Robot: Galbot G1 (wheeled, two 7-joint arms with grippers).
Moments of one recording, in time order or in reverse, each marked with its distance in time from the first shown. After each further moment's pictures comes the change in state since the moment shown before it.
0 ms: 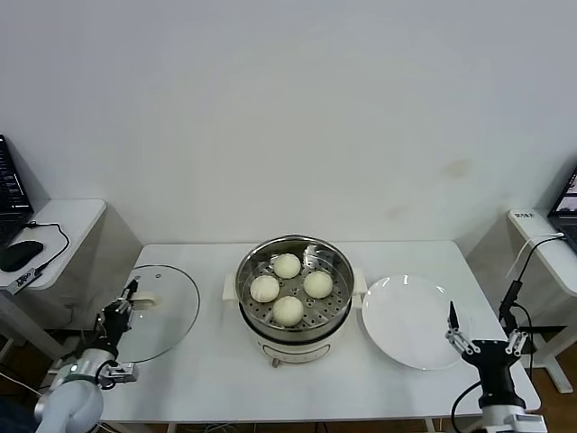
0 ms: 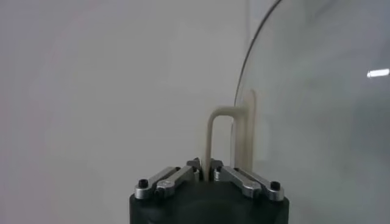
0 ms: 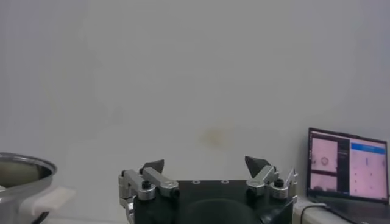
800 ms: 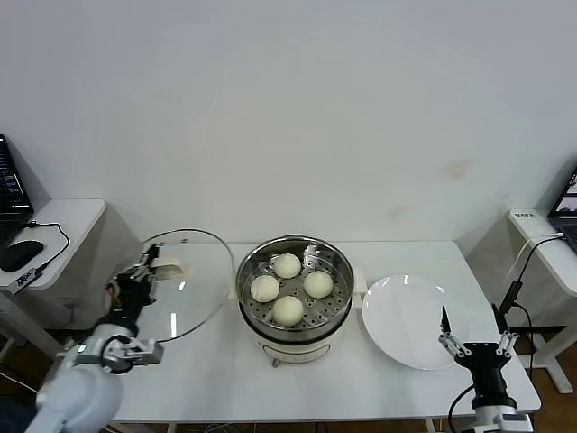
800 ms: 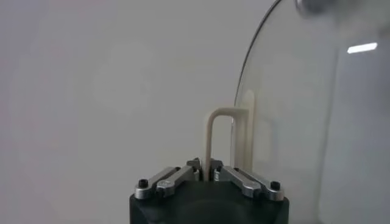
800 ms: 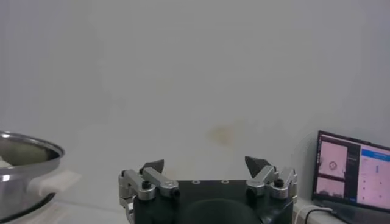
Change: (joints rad) left arm -0.026 0.094 0.177 -0.466 -0.183 0.352 0.248; right arm 0.015 0.016 -0.022 -0.044 -0.098 0.017 -0.002
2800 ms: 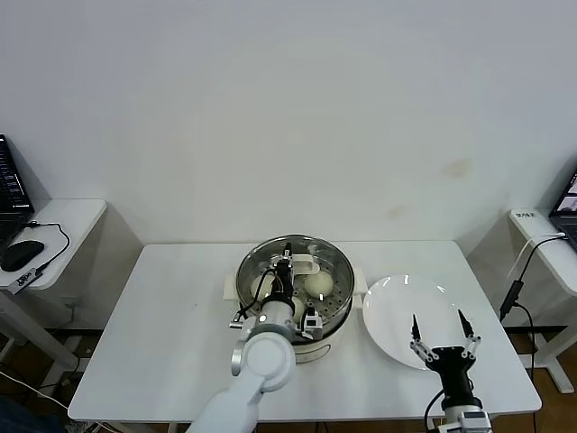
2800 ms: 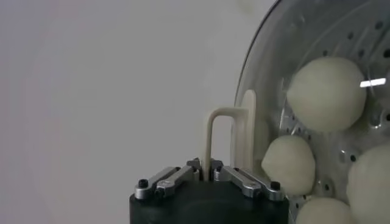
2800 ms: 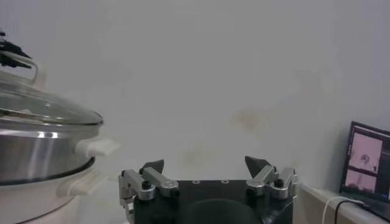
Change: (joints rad) left arm -0.397 -0.552 0.527 0.344 0.626 0.176 0.254; right arm 0.031 0.023 -0.097 -0.083 -0.115 0.025 0.025
